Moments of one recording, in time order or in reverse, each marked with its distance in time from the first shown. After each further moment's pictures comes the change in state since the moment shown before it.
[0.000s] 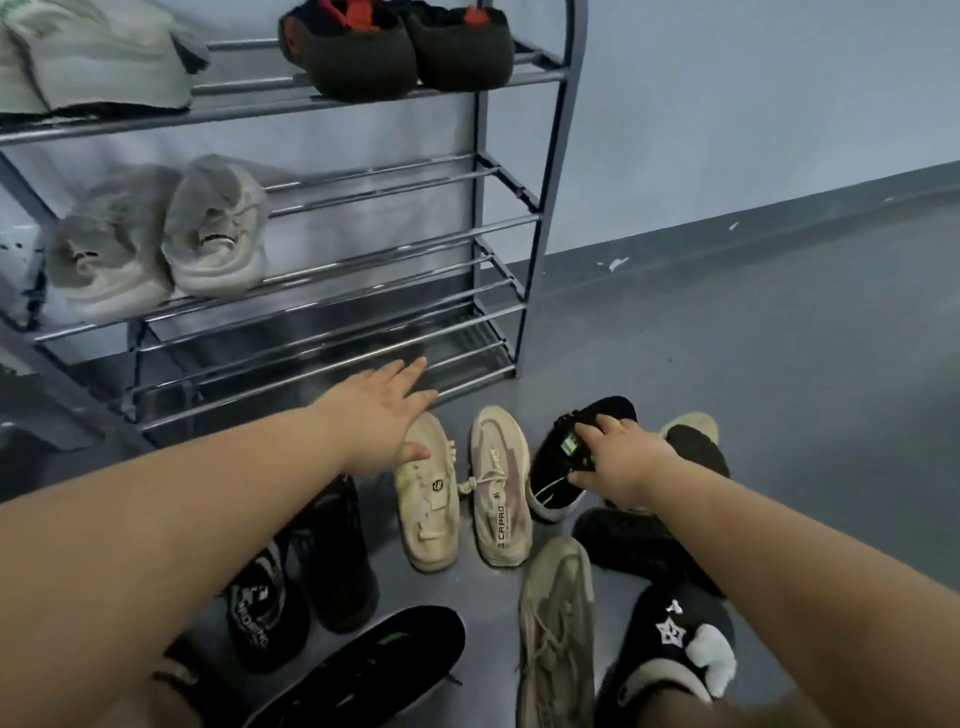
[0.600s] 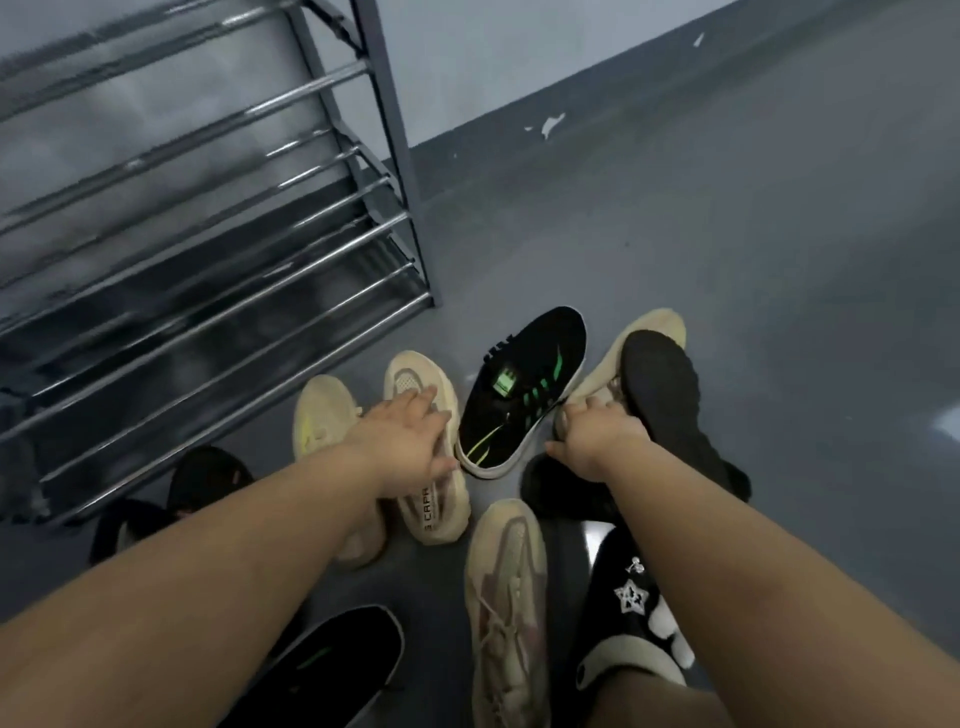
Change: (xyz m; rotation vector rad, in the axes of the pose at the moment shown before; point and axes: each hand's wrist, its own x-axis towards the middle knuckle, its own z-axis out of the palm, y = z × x) left_hand 0.157 0.119 0.055 -0.220 -0.225 0.109; right_hand 0.084 0.073 0.105 0.319 -0.184 0.198
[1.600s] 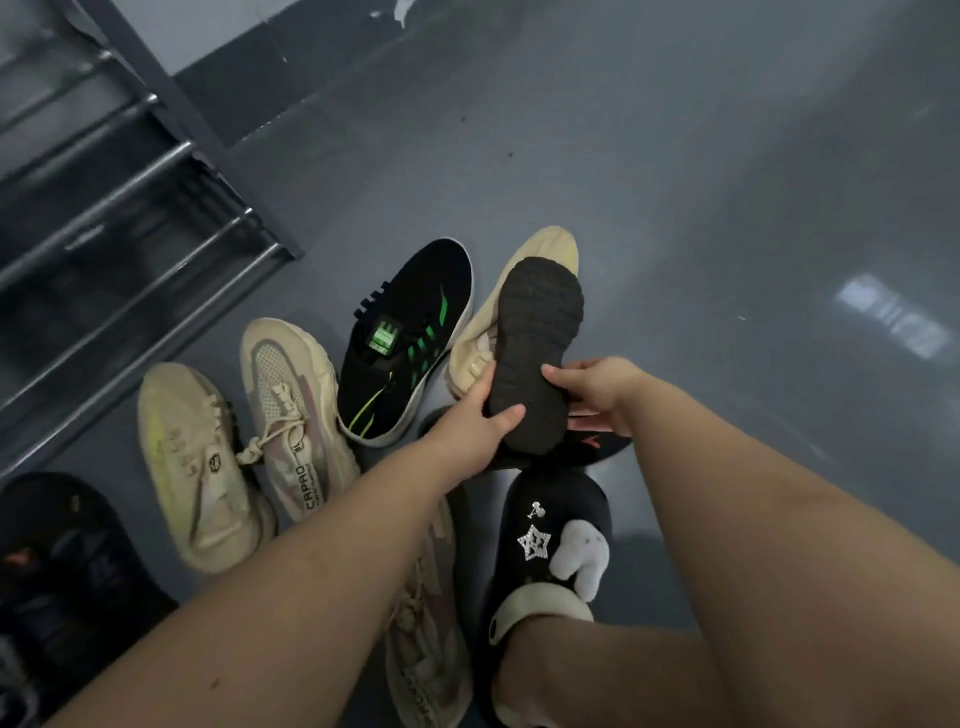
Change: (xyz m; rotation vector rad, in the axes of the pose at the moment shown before) left_hand 0.085 0.166 0.034 -1.281 -0.119 -0.019; right_hand 0.004 0.121 0.027 1.443 -0.172 0.398
